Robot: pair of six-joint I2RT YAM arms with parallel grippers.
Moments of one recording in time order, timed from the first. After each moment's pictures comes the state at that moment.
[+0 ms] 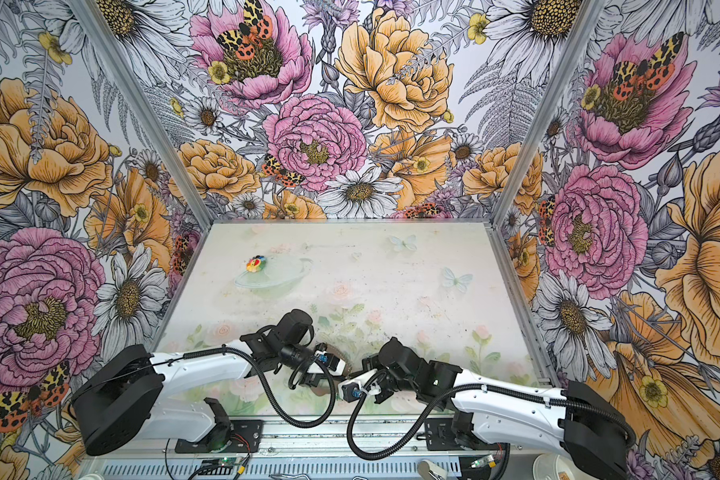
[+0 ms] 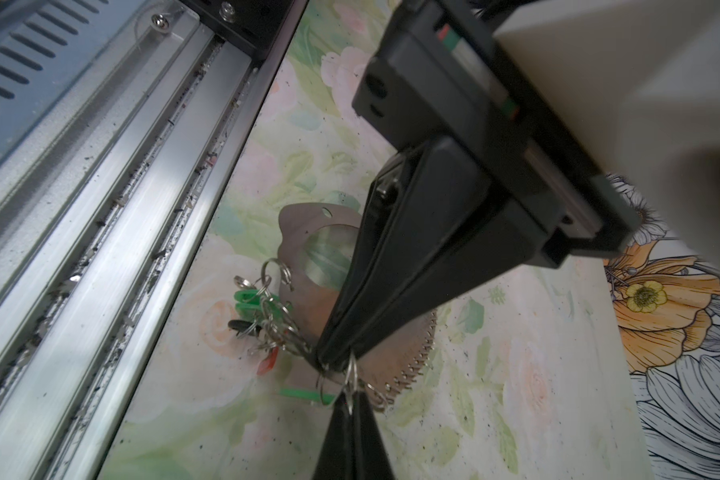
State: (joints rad) left arm -0.84 1.34 0.54 -0.03 0.83 0.79; right arm 1.07 0.95 0.38 -0.06 -0.19 -0.85
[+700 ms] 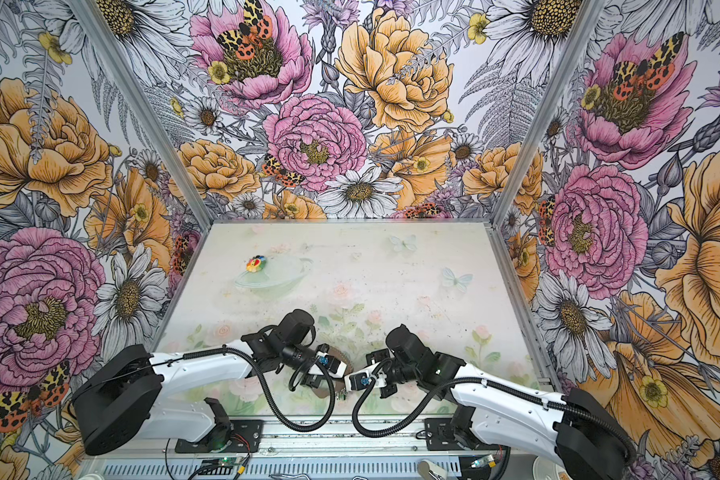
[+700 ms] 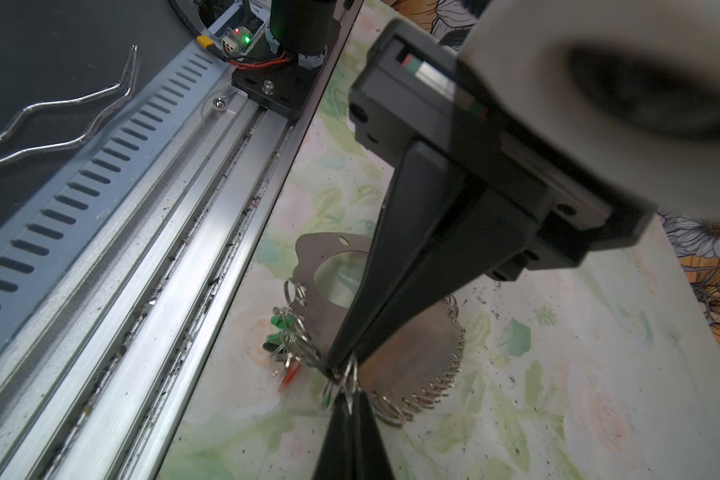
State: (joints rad) left arm -0.86 1.34 0.55 -0.03 0.84 0.81; right arm 0.89 0.97 0.40 -0.11 -0.52 -0.83
